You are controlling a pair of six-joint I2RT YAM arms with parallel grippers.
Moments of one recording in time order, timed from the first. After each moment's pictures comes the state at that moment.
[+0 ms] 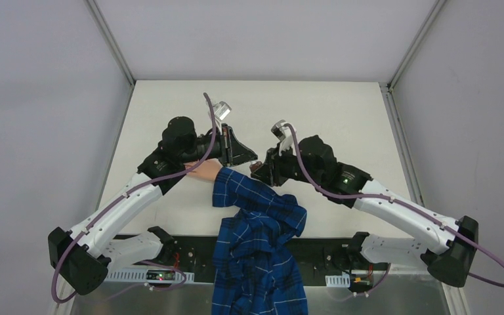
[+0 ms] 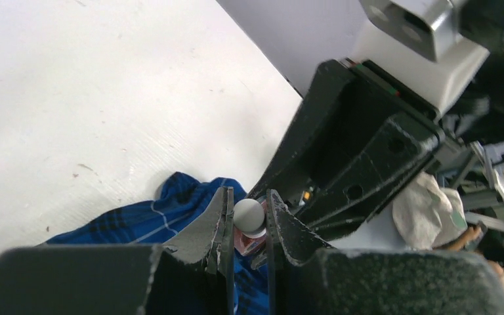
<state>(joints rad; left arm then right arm) -0.62 1.03 0.93 -0.07 0.64 -0.59 0.94 1.08 0.97 -0.26 -0.20 0.44</state>
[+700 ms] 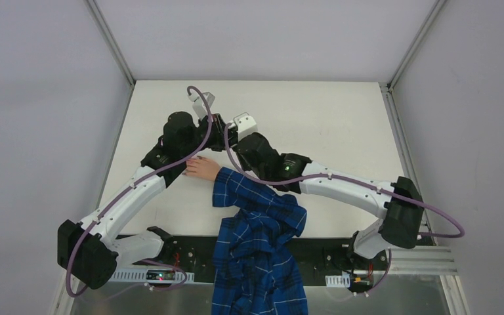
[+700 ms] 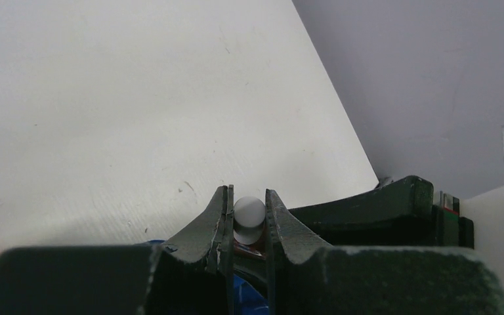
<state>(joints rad) -0.51 1.10 0.90 -0.03 0.36 -0.63 1.12 1.53 1.28 -0.30 0.51 0.24</state>
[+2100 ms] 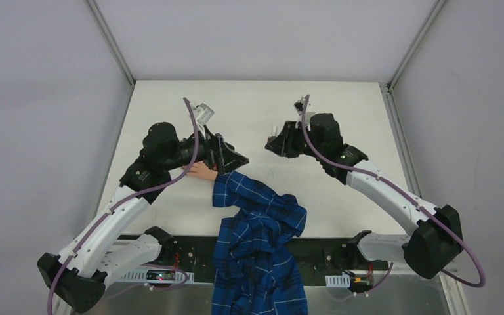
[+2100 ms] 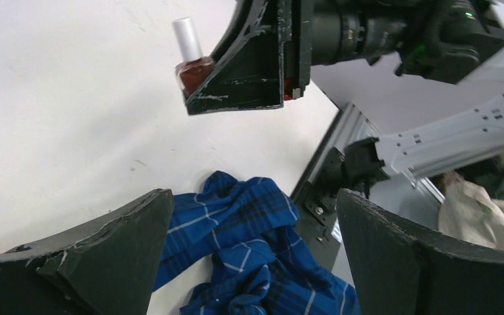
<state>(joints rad) -0.53 0.88 0.91 -0.19 0.51 -0.48 0.64 1.26 0.99 -0.16 -0.20 0.55</state>
